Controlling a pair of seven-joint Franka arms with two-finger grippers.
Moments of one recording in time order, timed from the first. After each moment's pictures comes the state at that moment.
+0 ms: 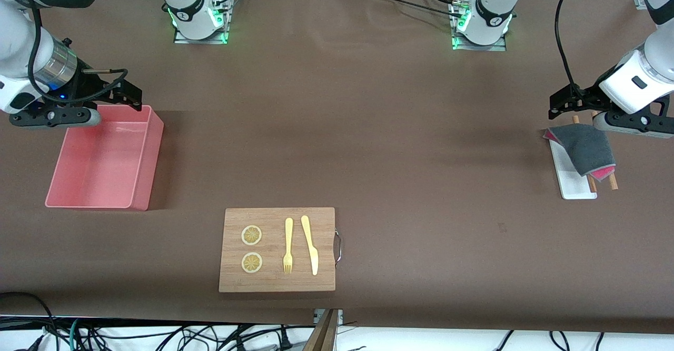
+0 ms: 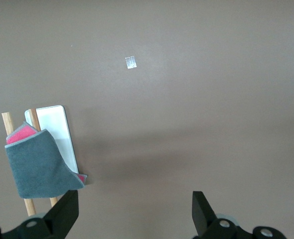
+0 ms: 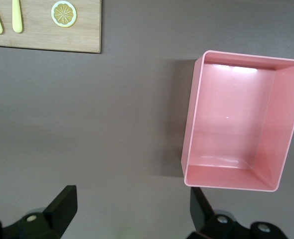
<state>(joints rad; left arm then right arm) -0.01 0.01 -0.02 -1.70 -0.02 1.68 0.09 0.06 0.05 0.08 -1.65 -0.03 1.61 0.06</state>
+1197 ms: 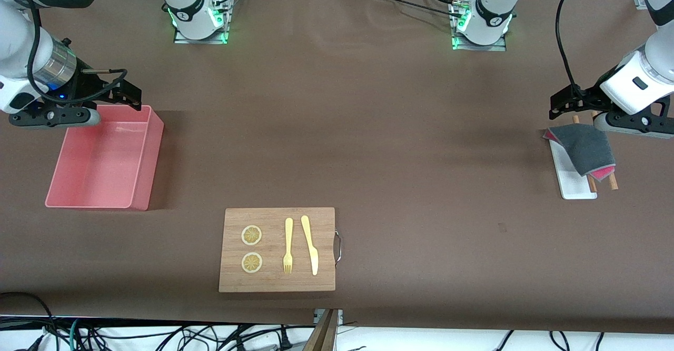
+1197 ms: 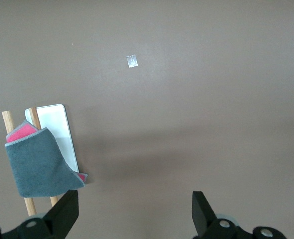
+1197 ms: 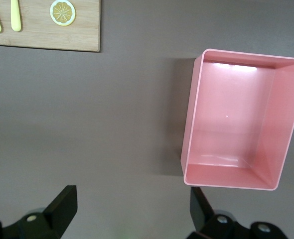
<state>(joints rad) -0.01 0.01 -0.02 -1.71 -0.02 1.68 0.09 0.06 0.05 0.08 -1.65 -0.03 1.60 0.06</state>
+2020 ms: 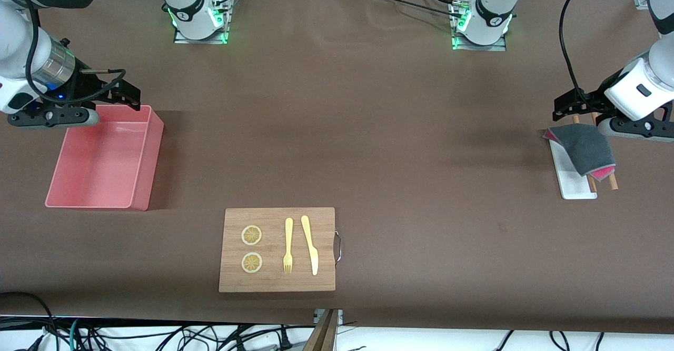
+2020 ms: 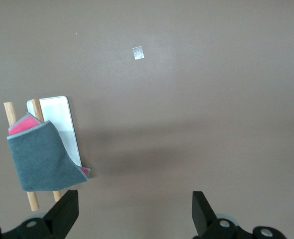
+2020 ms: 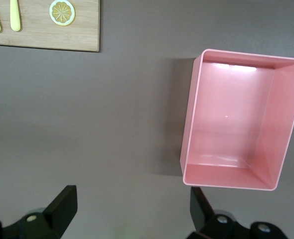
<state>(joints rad) 0.02 0.03 -0.01 -1.72 -0.02 1.67 0.13 0.05 0.05 0.08 -1.65 -0.03 1.60 0.05</state>
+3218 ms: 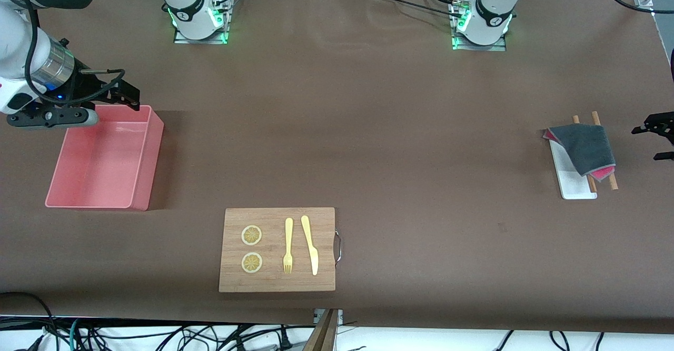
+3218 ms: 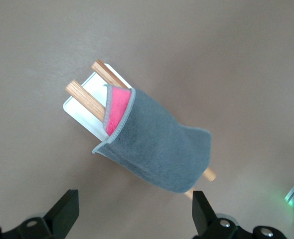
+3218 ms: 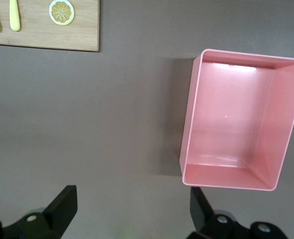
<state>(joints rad) 0.54 0.50 0.00 -1.50 -0.08 1.69 1.37 0.05 0.05 0.08 -1.65 -0.03 1.60 0.05</state>
